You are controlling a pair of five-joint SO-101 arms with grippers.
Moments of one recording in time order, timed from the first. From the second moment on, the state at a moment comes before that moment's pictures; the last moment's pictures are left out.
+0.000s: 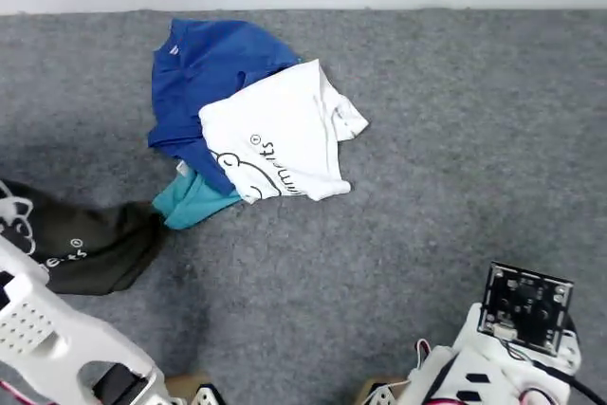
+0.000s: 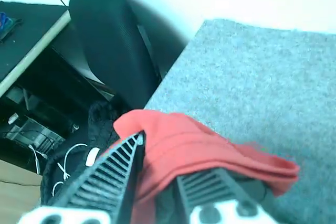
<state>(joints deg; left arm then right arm) -53.2 29.1 -88.7 99.6 -18.8 35.3 -94.5 30.0 97.8 24.0</state>
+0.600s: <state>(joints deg) -31.4 15.9 -40.0 99.6 -18.8 35.3 -94.6 30.2 97.8 24.0</state>
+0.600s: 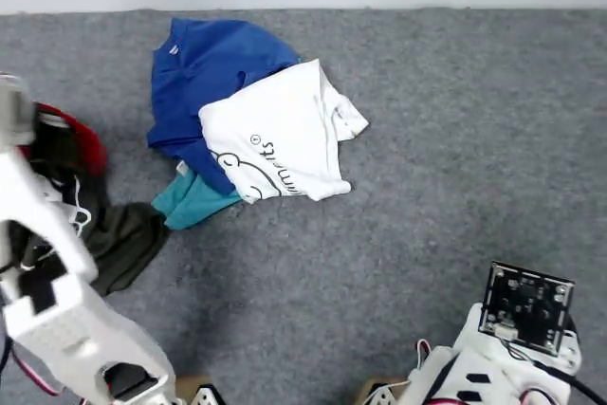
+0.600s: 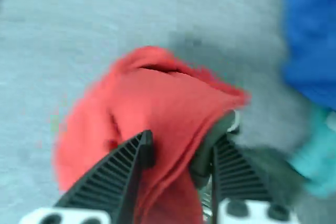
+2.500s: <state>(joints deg) -17.8 61.0 -92.2 99.5 -14.0 35.3 -94.9 33.4 97.8 24.0</state>
